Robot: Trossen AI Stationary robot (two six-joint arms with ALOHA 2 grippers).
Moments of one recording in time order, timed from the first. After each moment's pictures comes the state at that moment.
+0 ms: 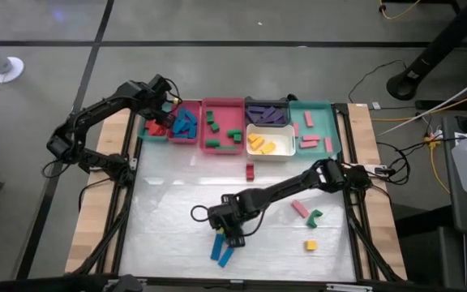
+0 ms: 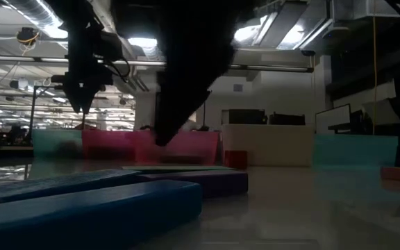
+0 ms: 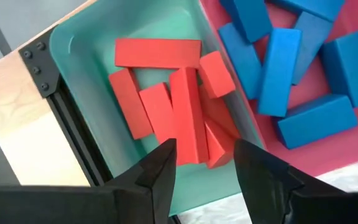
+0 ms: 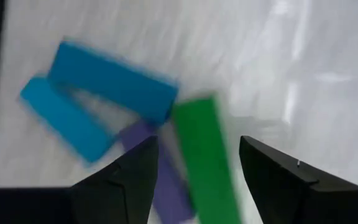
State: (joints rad) left arm 0.93 1.33 1.04 -1.07 -0.22 -0.16; right arm 0.31 2.30 1.95 -0.82 -0.11 0.18
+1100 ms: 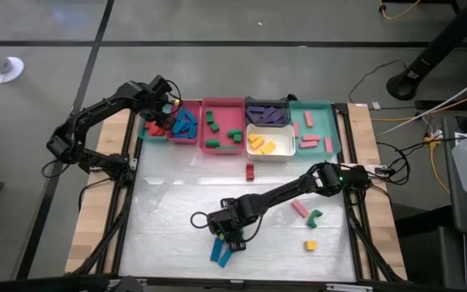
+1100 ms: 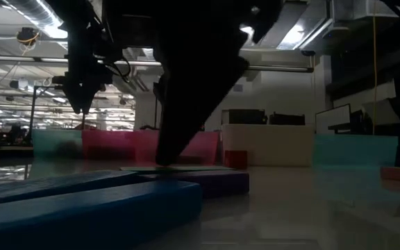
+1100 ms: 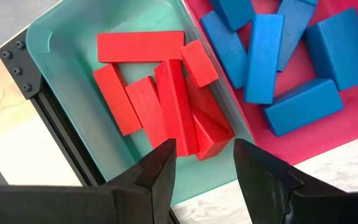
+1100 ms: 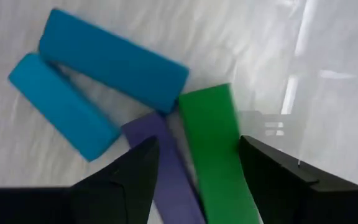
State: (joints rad) left arm 0.92 1.33 1.04 -1.09 -0.18 -0.12; right arm 0.34 2.35 1.98 -0.84 -0.10 0.15
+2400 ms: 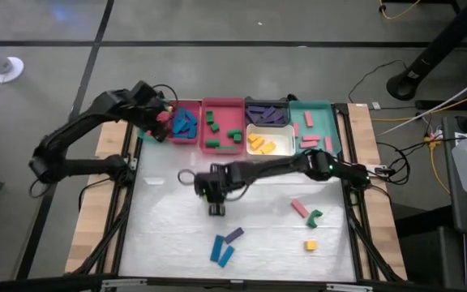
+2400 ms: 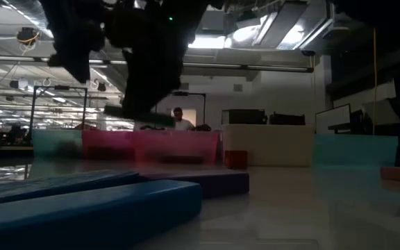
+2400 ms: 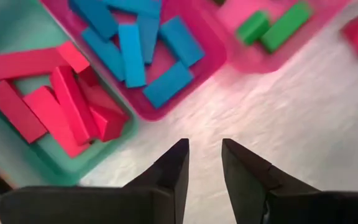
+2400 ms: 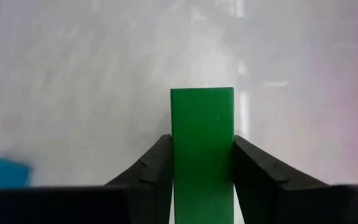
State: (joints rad) left arm 0.80 1.04 1.04 -1.17 0.13 -0.11; right arm 0.13 2.40 2.20 -0.91 0.02 0.12
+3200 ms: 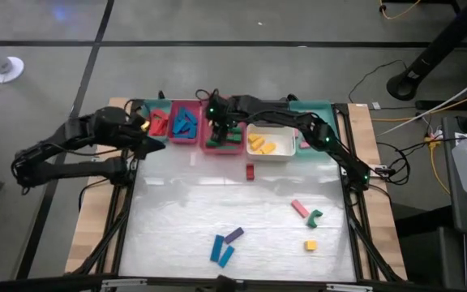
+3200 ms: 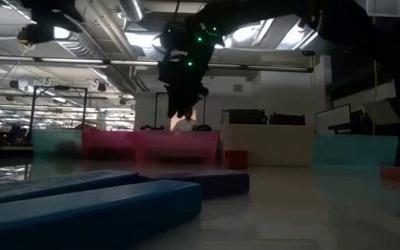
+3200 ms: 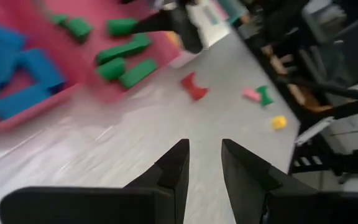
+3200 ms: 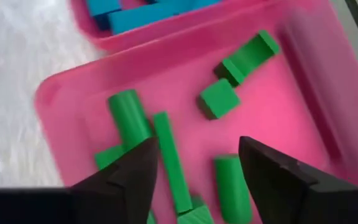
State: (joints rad) left arm 0.35 0.58 0.91 -0.93 0.13 -0.68; right arm -0.30 2.39 2.34 -1.01 0.11 0.00
